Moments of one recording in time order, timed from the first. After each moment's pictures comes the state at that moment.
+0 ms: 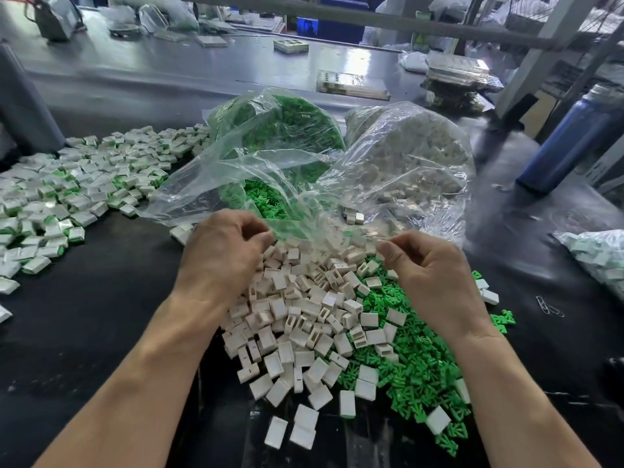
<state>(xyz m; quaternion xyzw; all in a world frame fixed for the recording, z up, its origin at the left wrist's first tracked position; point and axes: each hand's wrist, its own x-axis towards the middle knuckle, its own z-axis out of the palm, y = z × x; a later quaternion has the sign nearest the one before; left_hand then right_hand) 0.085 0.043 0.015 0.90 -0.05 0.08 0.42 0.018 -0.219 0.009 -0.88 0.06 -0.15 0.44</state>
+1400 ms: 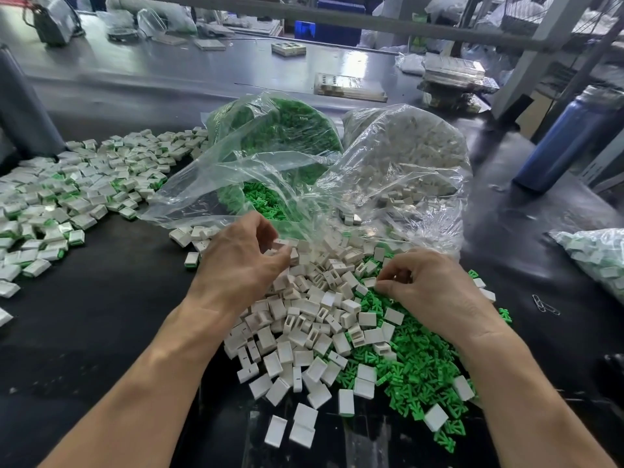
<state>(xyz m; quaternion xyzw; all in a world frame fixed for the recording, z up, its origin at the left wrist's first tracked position) 0.084 0.033 0.004 0.92 -0.09 0.07 0.37 0.013 -0.224 0.022 -0.96 0.09 -0.01 0.25</state>
